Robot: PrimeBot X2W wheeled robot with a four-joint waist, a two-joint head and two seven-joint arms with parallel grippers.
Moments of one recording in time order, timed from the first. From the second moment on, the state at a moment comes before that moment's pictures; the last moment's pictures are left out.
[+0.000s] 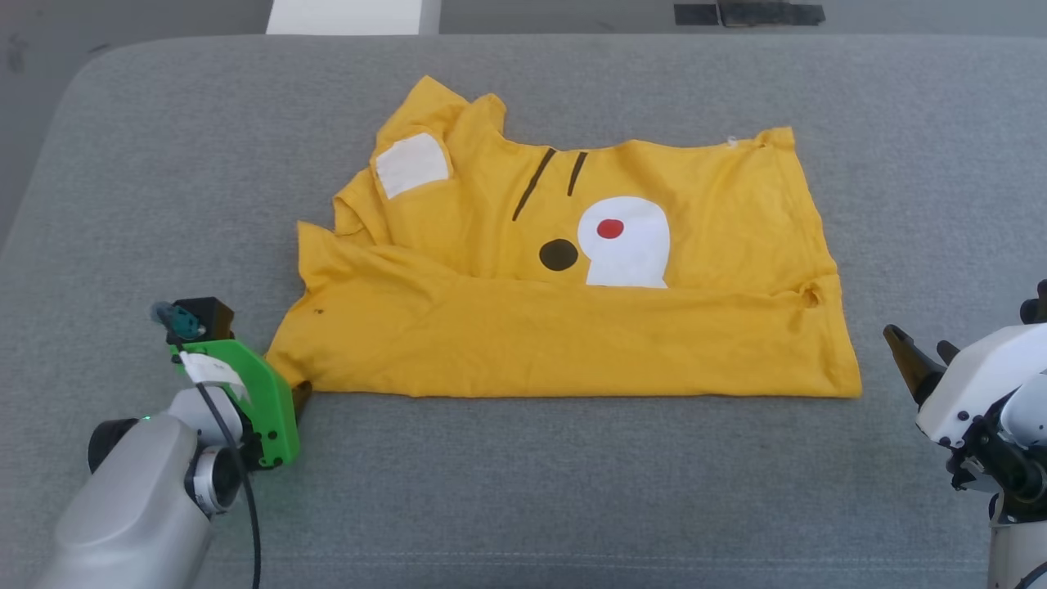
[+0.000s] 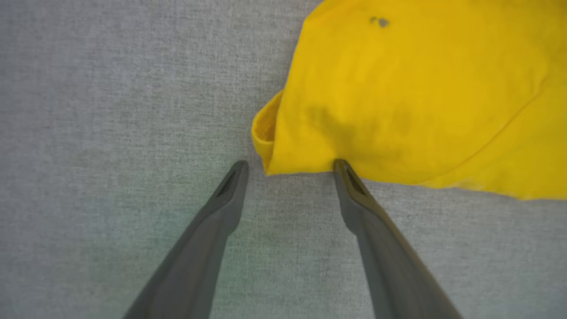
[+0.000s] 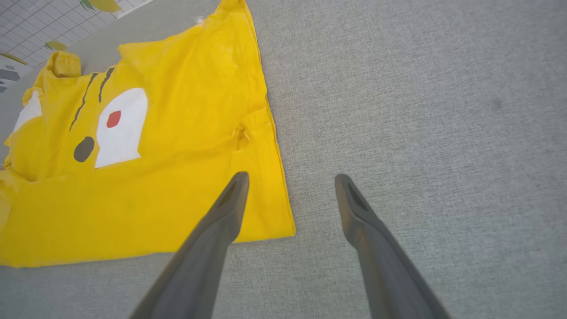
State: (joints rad) left arm -0.50 0.46 -0.51 0.59 -0.79 0.08 0.44; right arm -0.27 -0.05 -0.36 0.09 0.30 0.13 0.71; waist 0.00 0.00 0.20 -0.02
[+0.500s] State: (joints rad) left arm -0.46 0.47 -0.47 0.53 -0.85 0.02 0.34; right arm -0.23 -0.05 -0.37 0.04 0.22 0.13 0.73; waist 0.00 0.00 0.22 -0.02
